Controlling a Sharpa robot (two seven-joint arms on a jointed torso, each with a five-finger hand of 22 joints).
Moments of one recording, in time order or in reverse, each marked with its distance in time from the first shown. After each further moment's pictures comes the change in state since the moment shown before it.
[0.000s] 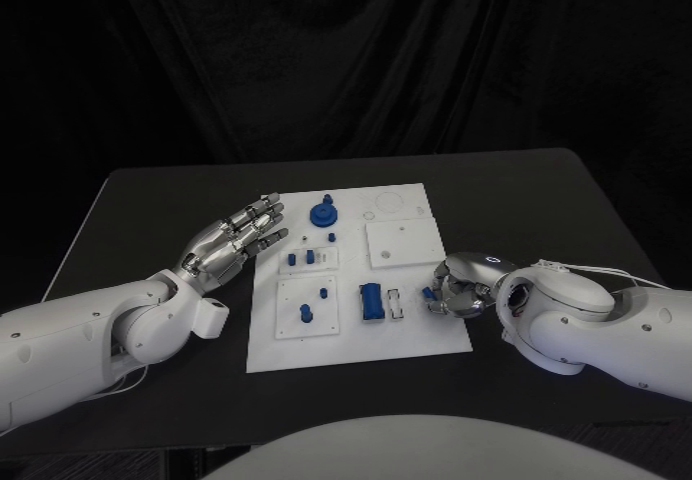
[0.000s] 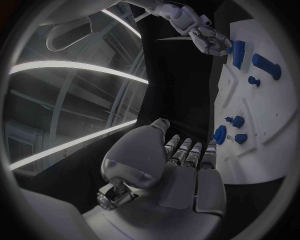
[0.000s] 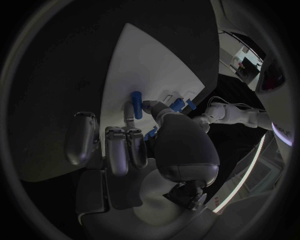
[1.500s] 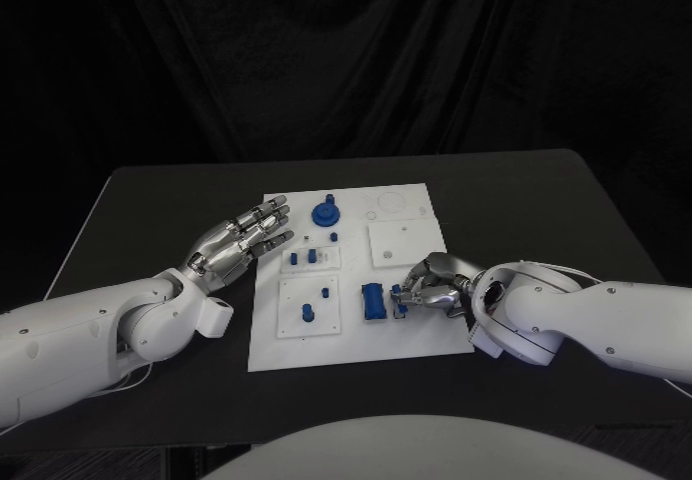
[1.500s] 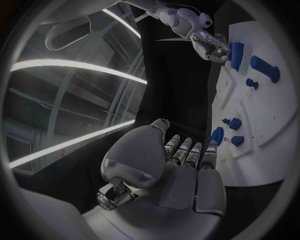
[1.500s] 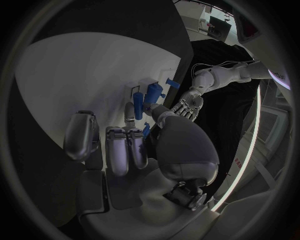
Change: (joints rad) left arm 0.000 0.011 0.000 -0.006 0.000 0.009 -0.021; left_hand -0.004 -0.004 0.007 -0.002 0.000 0.009 0.009 0.000 0.001 0.003 0.003 0.005 0.000 0.000 0.000 0.000 0.001 0.000 0.000 0.007 0.000 0.002; right arm 0.010 0.106 -0.002 -0.063 0.456 -0.075 0.141; right_hand -0.084 0.023 0.035 -0.006 -0.136 -0.021 0.001 -0.017 -0.038 0.003 -0.004 0.000 0.000 0.000 -0.007 0.000 0.000 0.000 -0.004 -0.010 -0.044 0.000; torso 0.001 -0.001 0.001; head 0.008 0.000
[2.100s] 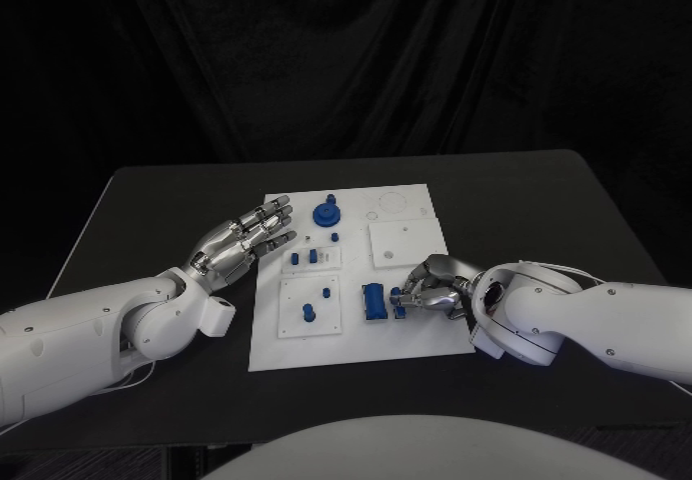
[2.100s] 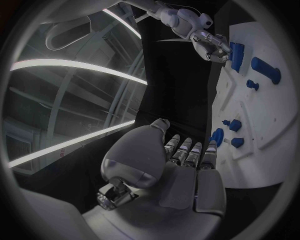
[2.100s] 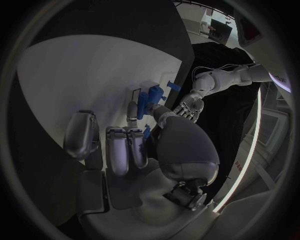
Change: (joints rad) left arm 0.000 0.007 0.000 -0.006 0.000 0.007 -0.002; left_hand 0.000 0.000 0.007 -0.001 0.000 0.004 0.004 0.000 0.000 0.000 0.000 0.000 0.000 0.004 0.004 0.000 0.000 0.000 0.000 0.000 0.000 0.000; right arm -0.001 0.001 0.002 -0.001 -0.025 0.024 -0.020; right_hand -0.022 -0.006 -0.041 0.041 -0.091 -0.002 0.001 -0.008 -0.020 0.000 0.000 0.000 0.000 0.000 0.000 0.000 0.000 0.000 -0.004 0.004 -0.012 0.000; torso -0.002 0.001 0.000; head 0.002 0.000
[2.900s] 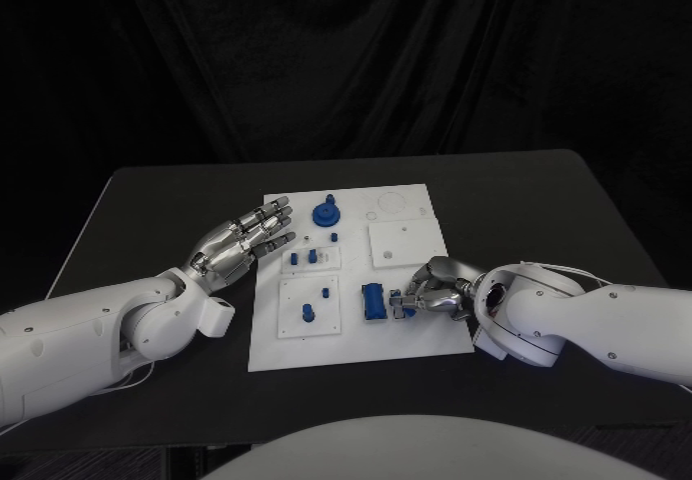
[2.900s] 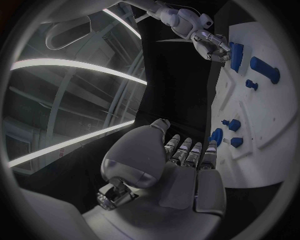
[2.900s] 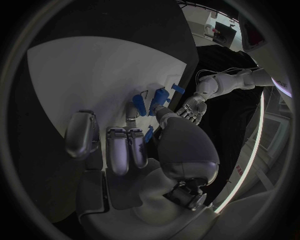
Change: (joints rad) left arm -0.002 0.001 0.000 -0.006 0.000 0.006 -0.003; left_hand 0.000 0.000 0.000 0.000 0.000 0.000 0.000 0.000 0.000 0.000 0.000 0.000 0.000 0.000 0.000 0.000 0.000 0.000 0.004 0.004 0.004 0.000; right arm -0.003 -0.006 -0.002 0.001 -0.037 0.009 -0.029; right_hand -0.071 -0.002 -0.107 0.090 -0.216 0.004 -0.004 0.022 -0.003 0.000 0.000 0.000 0.001 0.000 0.000 0.000 0.000 0.000 0.000 0.000 -0.004 0.001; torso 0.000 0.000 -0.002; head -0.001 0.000
